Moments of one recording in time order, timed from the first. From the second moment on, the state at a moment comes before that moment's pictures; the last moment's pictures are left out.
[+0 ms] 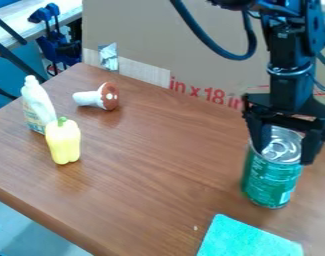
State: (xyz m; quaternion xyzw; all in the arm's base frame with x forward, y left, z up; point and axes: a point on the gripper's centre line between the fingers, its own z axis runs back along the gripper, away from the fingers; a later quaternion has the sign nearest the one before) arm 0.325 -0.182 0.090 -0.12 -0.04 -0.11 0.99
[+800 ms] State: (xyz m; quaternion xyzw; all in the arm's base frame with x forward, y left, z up) arm 0.266 -0.203 0.103 -0.07 -0.03 -0.12 0.99
